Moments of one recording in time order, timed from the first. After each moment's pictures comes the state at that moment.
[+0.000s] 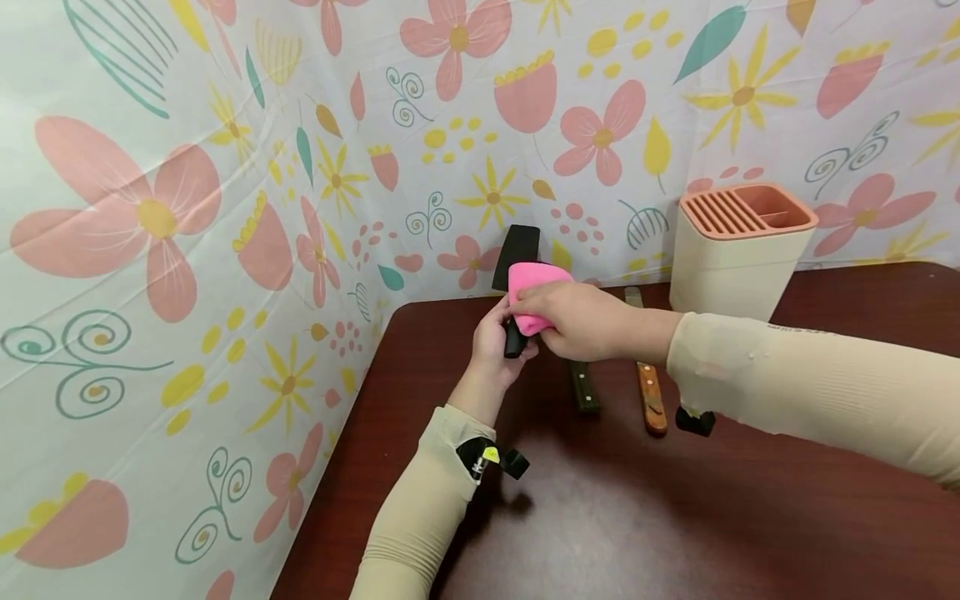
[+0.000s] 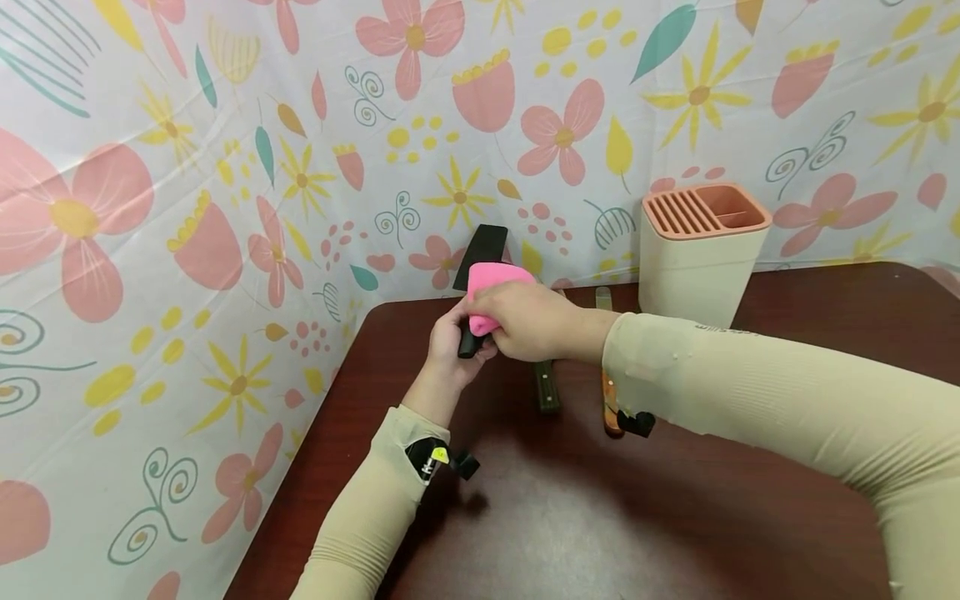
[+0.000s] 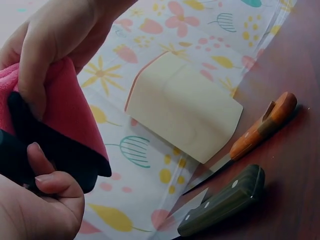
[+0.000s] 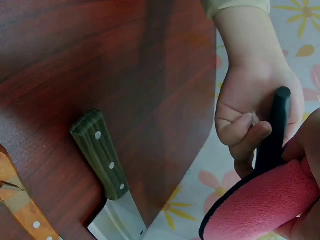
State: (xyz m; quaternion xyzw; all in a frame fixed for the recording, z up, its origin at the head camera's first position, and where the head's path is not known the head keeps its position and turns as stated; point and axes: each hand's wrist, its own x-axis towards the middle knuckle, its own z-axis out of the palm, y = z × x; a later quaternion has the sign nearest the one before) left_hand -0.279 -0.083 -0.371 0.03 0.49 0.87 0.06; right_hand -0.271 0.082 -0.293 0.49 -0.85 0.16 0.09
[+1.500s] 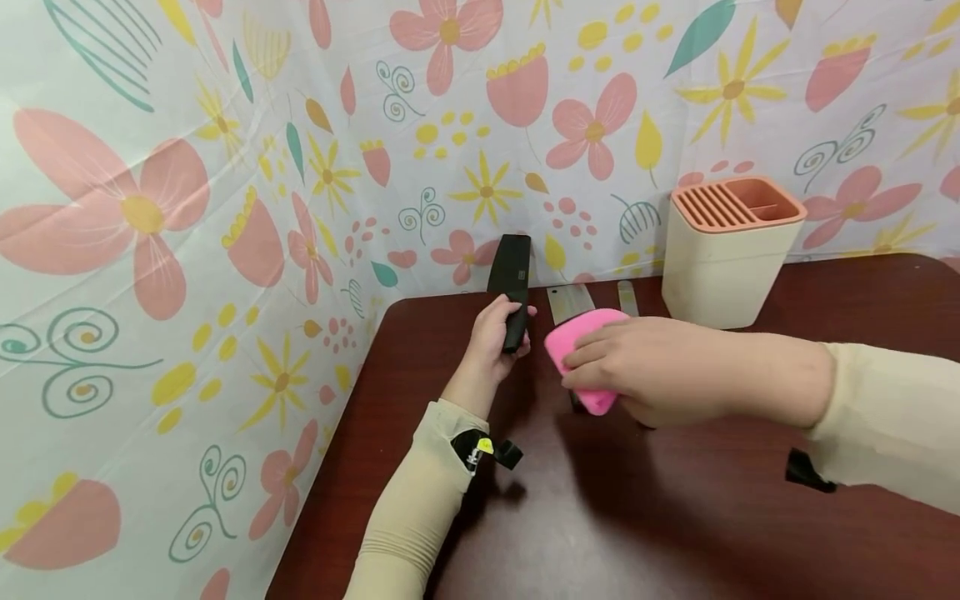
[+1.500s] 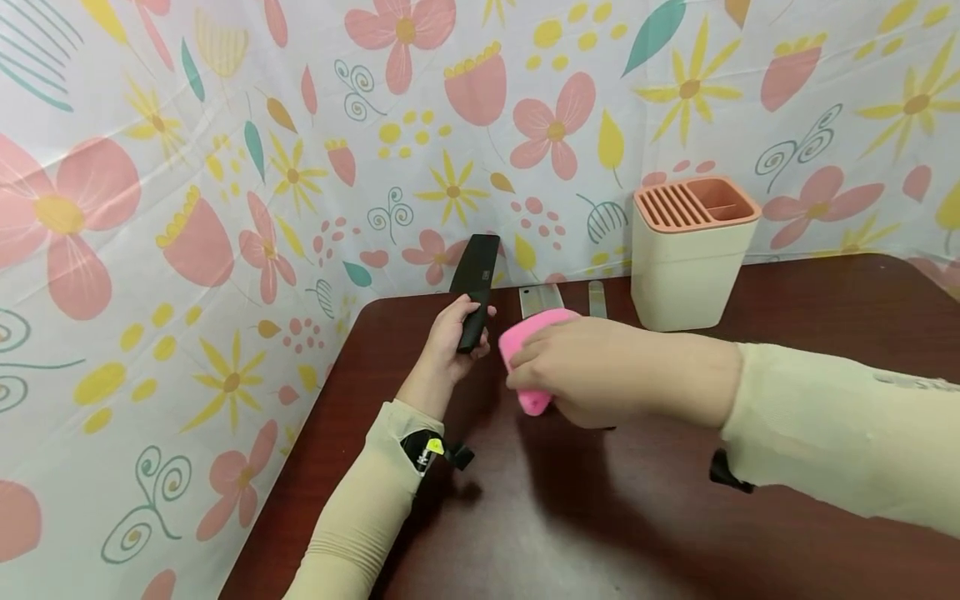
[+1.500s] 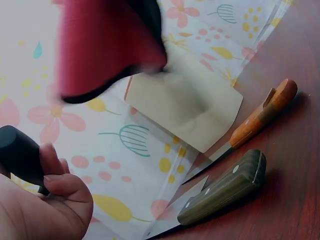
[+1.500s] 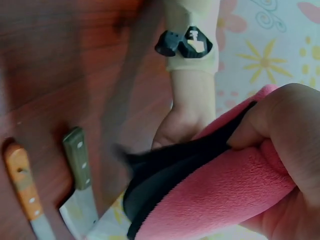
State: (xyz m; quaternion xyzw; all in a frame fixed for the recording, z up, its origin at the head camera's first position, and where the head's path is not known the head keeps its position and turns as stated) left_hand -0.285 -0.086 -0.378 -0.02 0.57 0.82 0.05; right_hand -0.184 0.149 -0.265 0.61 -0.78 0.00 0.13
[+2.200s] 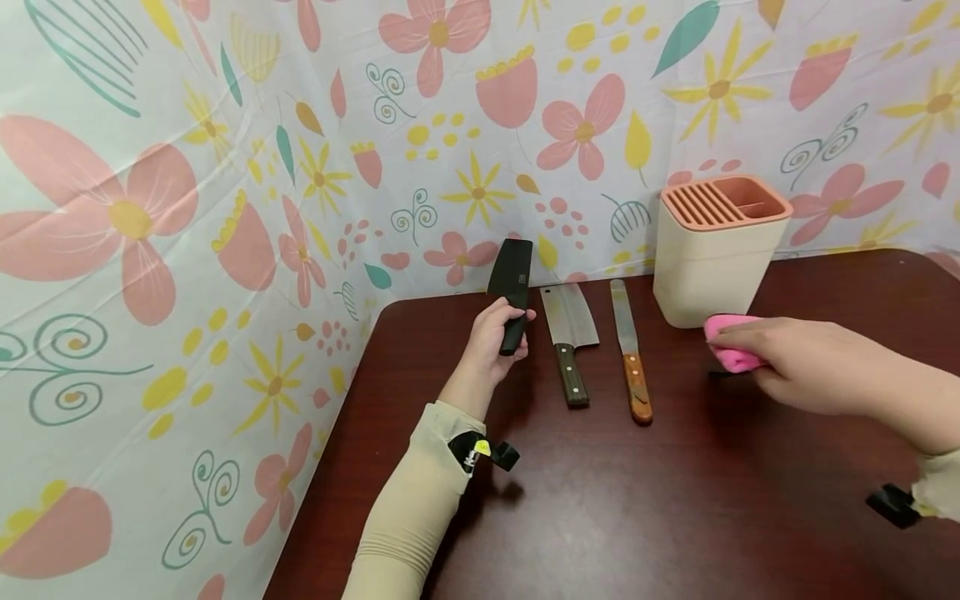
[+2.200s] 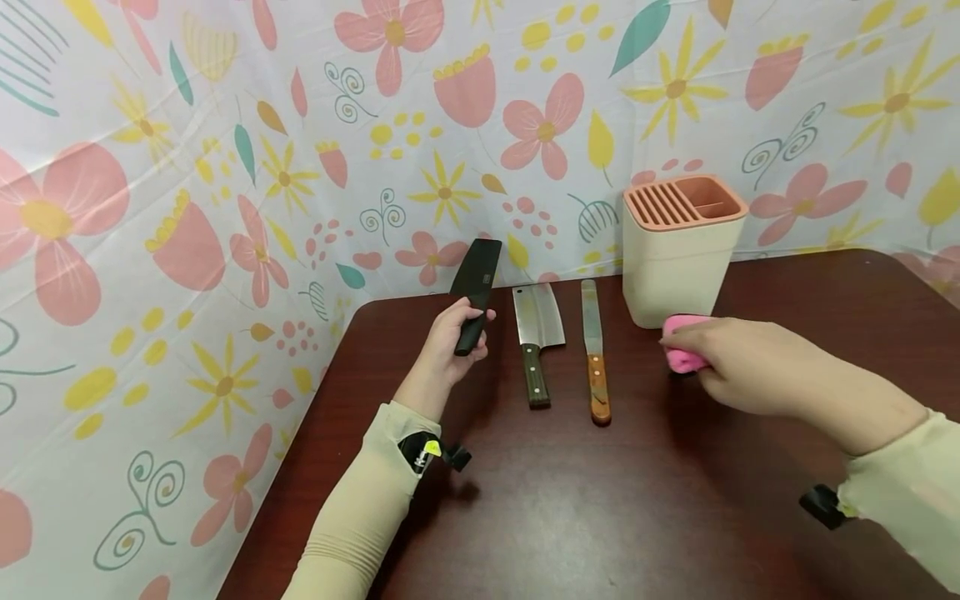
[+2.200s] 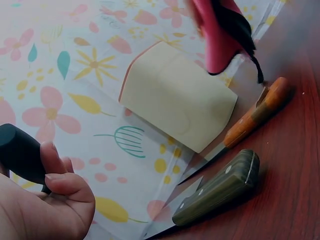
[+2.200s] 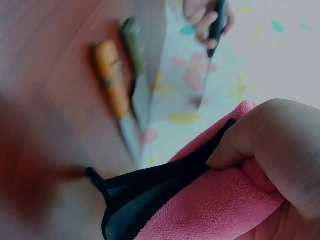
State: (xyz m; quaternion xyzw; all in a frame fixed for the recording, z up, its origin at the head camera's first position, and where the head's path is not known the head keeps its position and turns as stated) left_hand -0.281 -0.081 -0.380 0.01 0.58 0.81 0.08; right_hand -0.207 0.295 -0.334 0.30 -0.95 0.04 0.08
